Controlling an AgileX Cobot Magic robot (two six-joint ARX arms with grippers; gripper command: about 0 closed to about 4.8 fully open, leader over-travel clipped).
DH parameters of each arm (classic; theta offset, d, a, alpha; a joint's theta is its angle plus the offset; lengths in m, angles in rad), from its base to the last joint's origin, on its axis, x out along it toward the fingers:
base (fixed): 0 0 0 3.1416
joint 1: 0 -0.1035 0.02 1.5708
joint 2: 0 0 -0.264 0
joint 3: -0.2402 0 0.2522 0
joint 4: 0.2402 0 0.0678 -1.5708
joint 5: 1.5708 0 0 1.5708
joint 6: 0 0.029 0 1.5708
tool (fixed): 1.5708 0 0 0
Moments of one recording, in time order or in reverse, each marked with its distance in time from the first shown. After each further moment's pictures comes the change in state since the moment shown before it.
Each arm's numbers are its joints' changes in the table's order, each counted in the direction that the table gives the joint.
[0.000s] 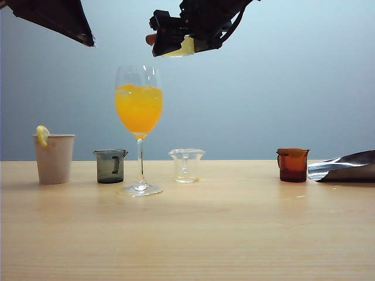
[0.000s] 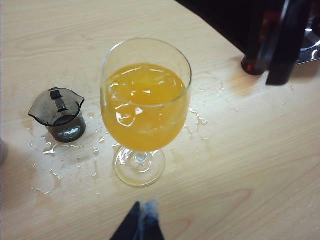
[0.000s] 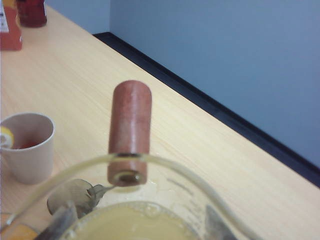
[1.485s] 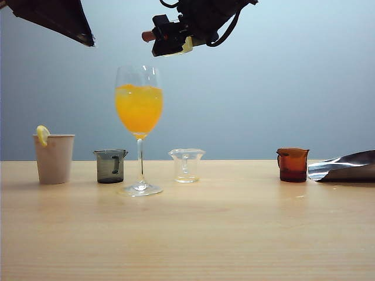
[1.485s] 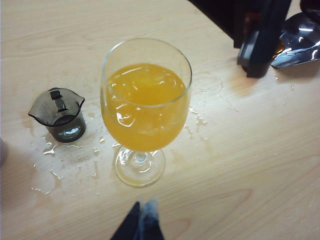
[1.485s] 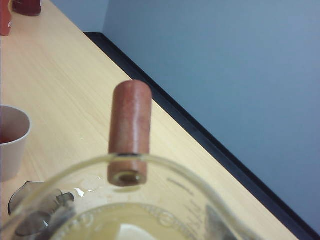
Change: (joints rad) left arm 0.000 0.000 0.000 0.000 0.000 0.000; right arm 0.006 0.033 -0.032 -0.051 -0.003 -0.187
